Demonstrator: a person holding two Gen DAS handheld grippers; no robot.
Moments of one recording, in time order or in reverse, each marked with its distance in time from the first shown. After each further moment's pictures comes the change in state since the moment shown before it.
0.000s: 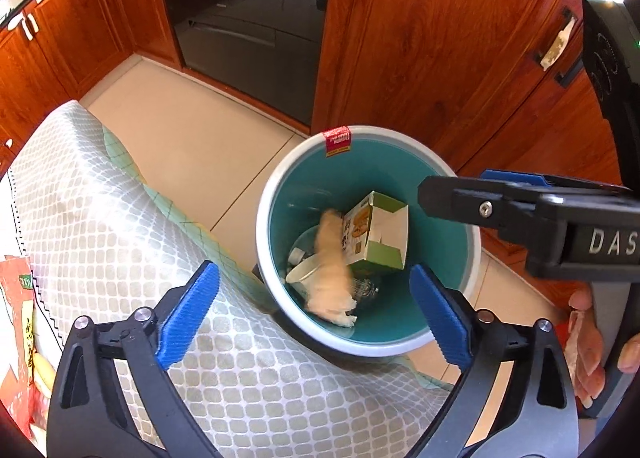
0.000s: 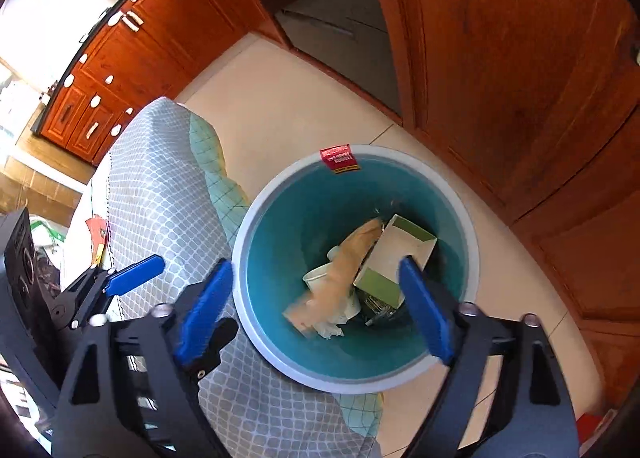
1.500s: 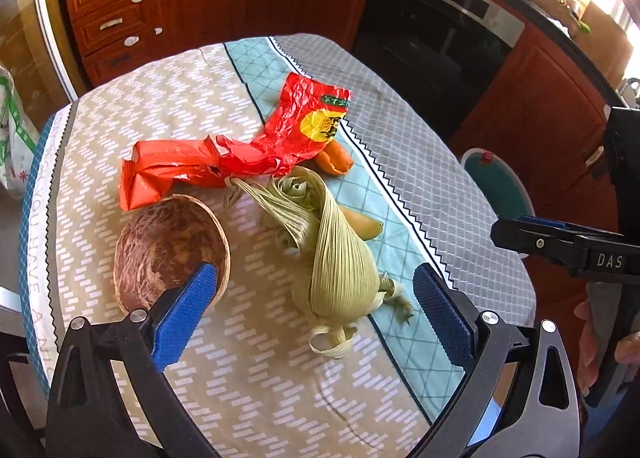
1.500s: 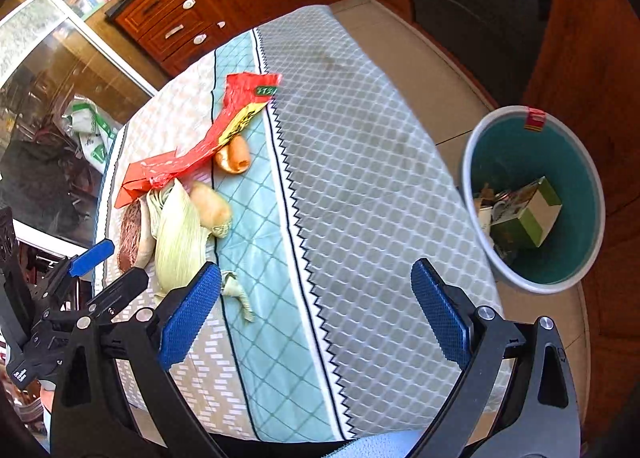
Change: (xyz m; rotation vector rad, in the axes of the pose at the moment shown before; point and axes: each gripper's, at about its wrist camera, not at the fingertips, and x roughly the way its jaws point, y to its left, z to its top) left arm -0.176 0.178 -0.222 -0.460 -0.151 0.149; right arm -0.009 0.217 -0.135 -0.339 0.119 0.093
